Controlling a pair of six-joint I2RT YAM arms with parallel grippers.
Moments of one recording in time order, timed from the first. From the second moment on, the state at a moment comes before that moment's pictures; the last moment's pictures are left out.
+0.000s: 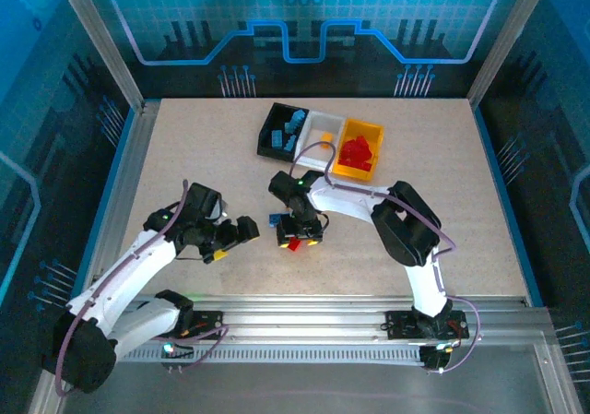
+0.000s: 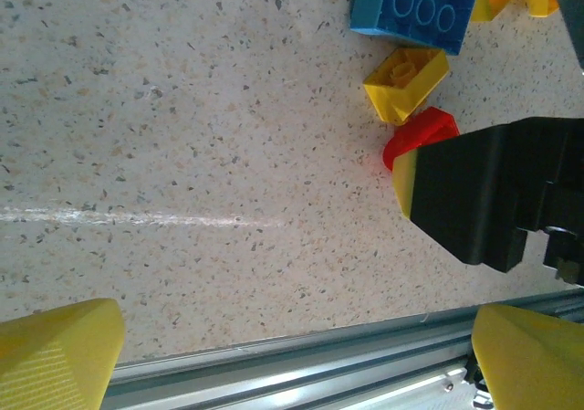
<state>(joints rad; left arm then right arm) -0.34 1.00 0.72 -0.87 0.36 -0.81 0.86 2.05 1.49 -0.98 -0.21 0.74</state>
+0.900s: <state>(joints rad) -0.33 1.00 0.68 -0.87 0.38 -0.80 0.84 1.99 1.43 -0.97 -0.19 0.76</state>
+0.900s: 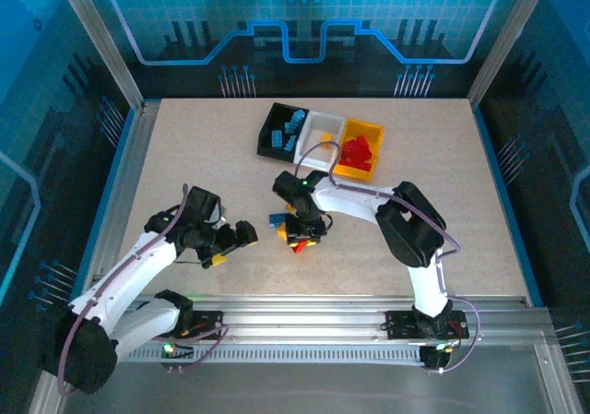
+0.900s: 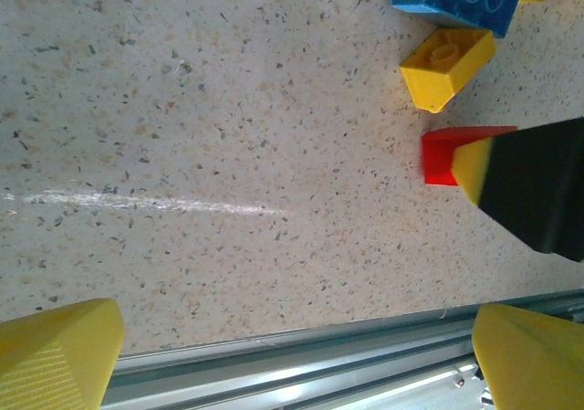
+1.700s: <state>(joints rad) -0.38 1.14 0.68 -0.81 0.42 -0.84 0.17 2.18 2.09 -1.06 -0.24 0.63</state>
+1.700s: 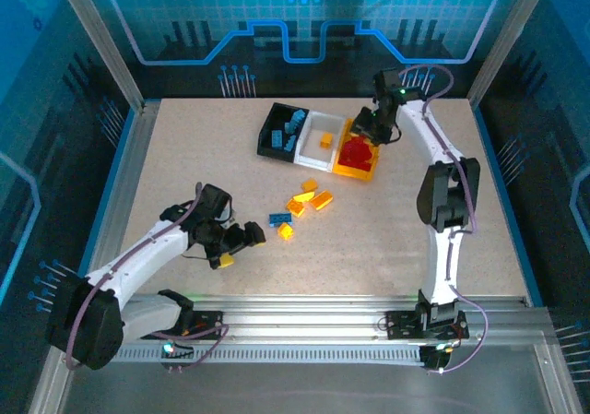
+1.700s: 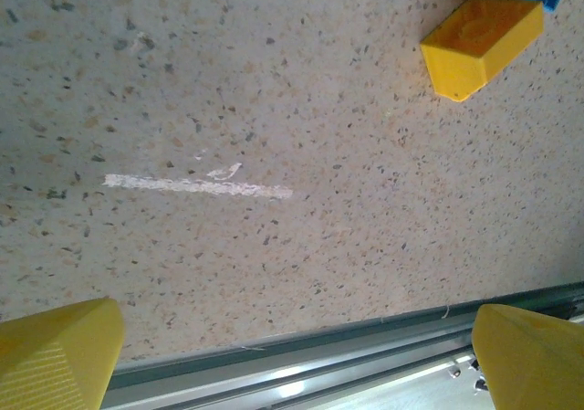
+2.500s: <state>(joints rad) -0.41 1.30 0.79 -0.77 0.42 -0.84 0.54 1.95 1.58 -1.09 -0.15 0.47</state>
